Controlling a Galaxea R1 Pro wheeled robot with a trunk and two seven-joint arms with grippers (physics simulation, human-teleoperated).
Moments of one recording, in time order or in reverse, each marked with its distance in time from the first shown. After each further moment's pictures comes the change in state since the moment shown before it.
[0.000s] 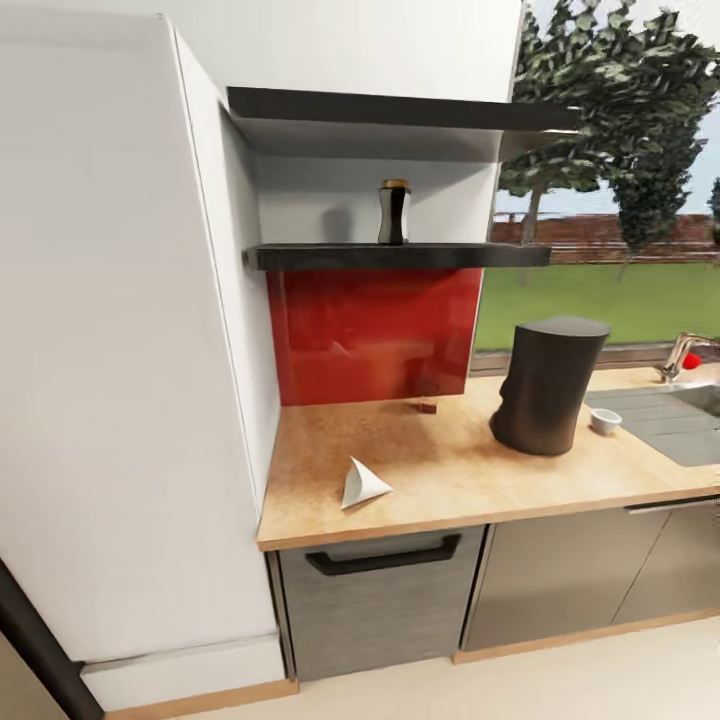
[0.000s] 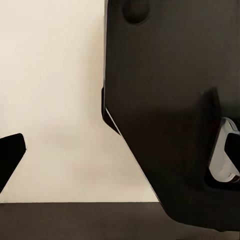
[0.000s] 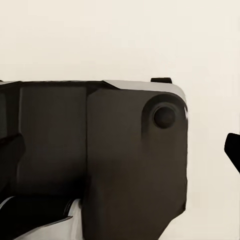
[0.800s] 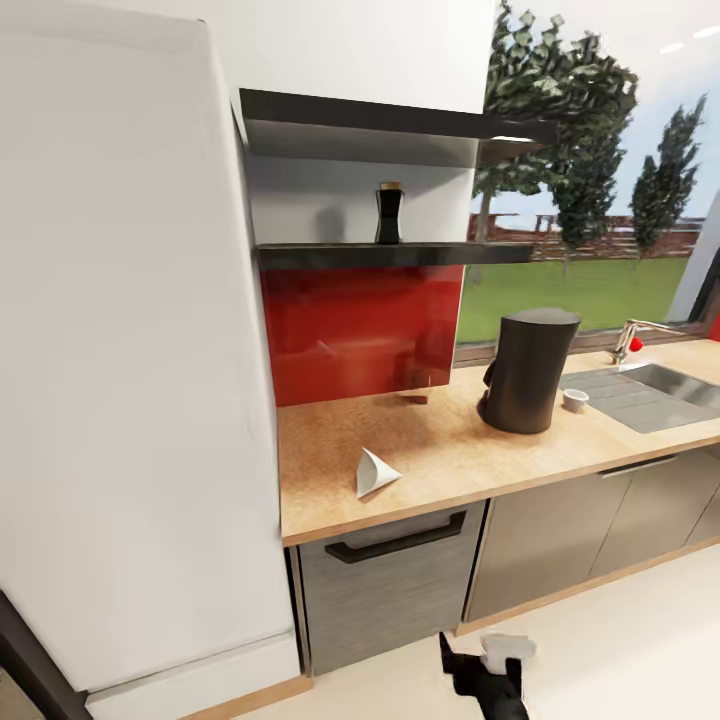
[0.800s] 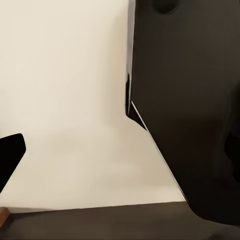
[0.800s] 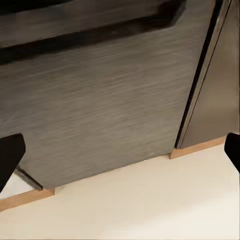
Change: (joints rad) left arm 0.011 0.045 -0.006 0.012 -0.010 -0.006 0.004; right arm -0.002 0.013 0.005 -0.908 0.003 0.046 -0.009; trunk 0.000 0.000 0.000
